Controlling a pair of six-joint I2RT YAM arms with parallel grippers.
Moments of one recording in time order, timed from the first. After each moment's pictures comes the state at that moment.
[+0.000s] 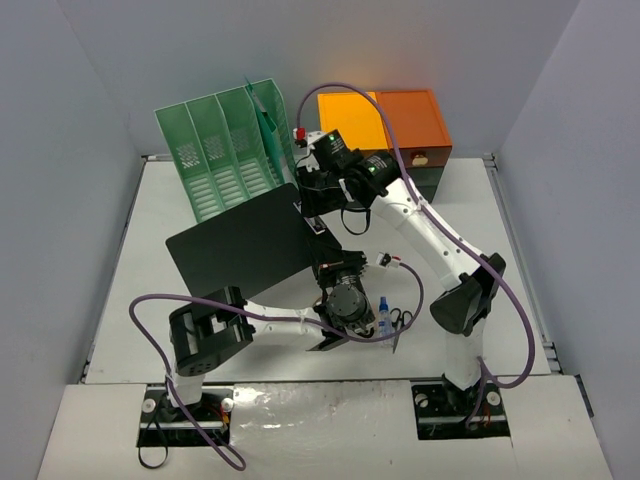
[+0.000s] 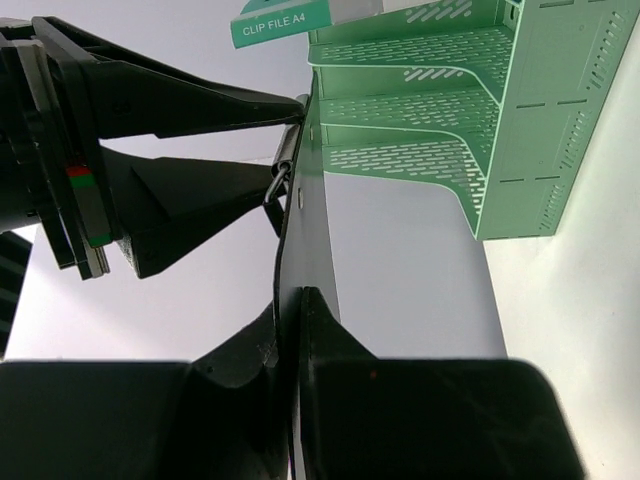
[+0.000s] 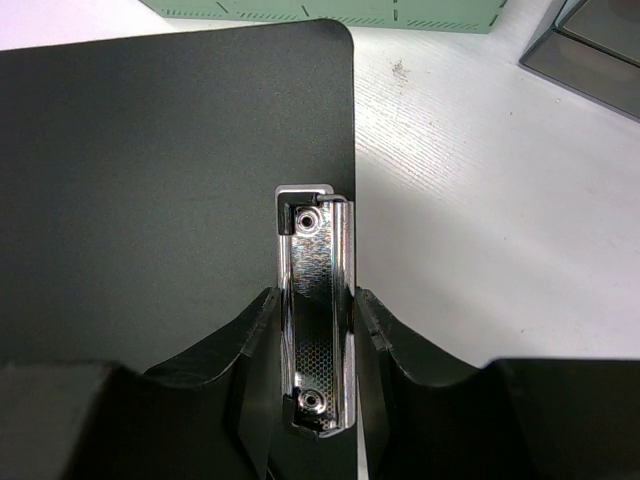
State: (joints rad) left arm -1.24 1.88 1.09 1.18 -1.50 2.03; right arm 0.73 1.93 2.14 -1.04 -0.03 0.27
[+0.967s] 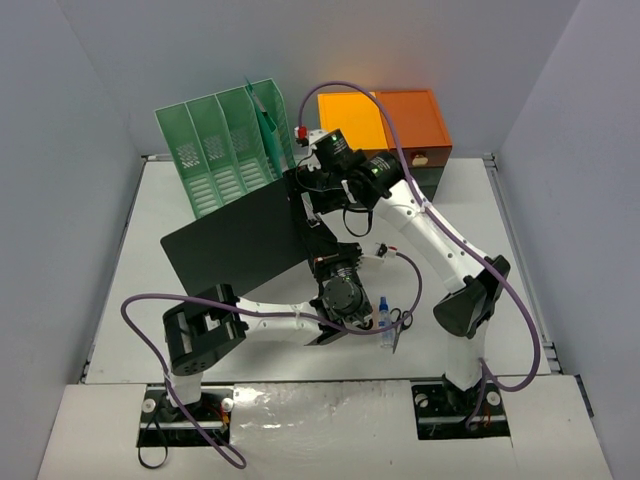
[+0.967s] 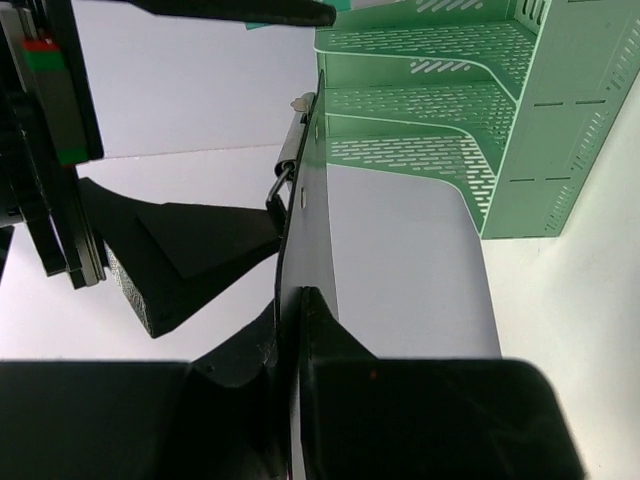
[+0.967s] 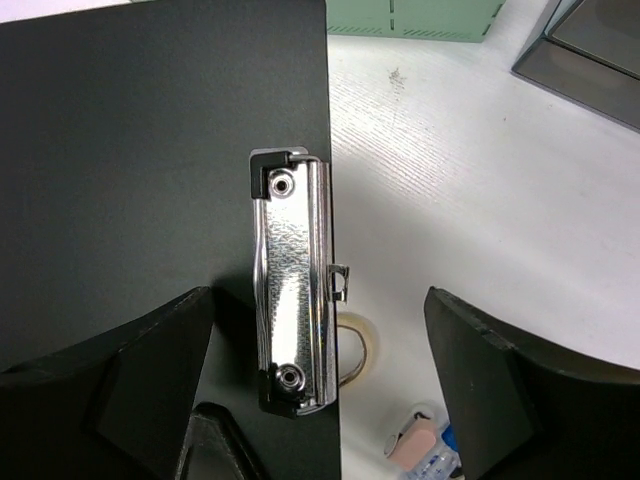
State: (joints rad) left arm -1.22 1.85 1.11 1.19 -1.50 2.03; right arm 0.73 1.90 2.12 -1.02 -0.01 0.27
